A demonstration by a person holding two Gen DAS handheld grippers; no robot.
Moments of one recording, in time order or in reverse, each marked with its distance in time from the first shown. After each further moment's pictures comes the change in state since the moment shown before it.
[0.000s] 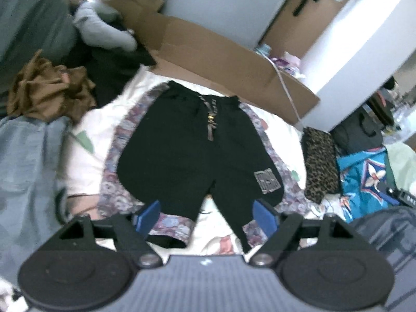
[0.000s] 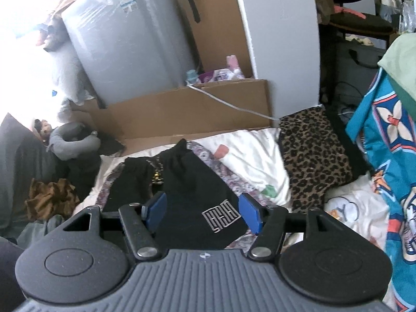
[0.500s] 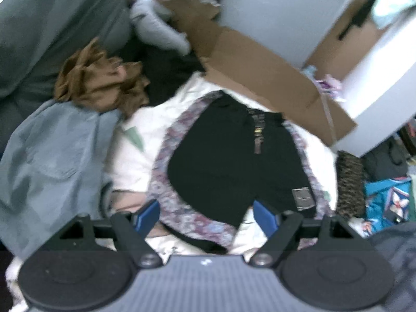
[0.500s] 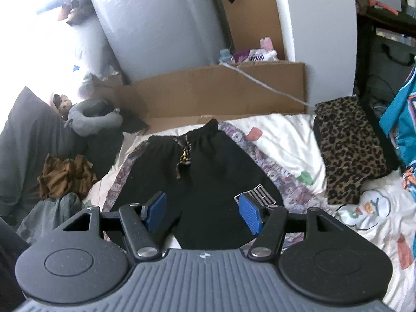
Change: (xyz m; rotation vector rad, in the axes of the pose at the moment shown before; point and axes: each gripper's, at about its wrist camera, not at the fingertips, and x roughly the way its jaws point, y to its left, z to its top) left arm -0.008 0.078 -0.001 -0.142 -0.019 0.117; right arm 0.046 0.052 -0.029 -0.062 0.066 0.076
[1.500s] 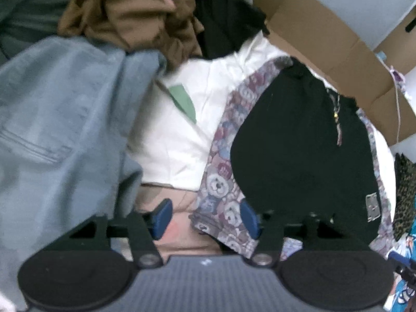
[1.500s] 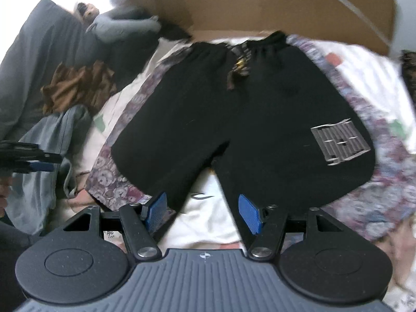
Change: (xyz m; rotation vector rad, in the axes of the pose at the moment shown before) left arm 0.179 0.092 -0.001 -0.082 0.126 0.083; right arm 0.186 0.059 -0.088 -0.150 0.319 0.183
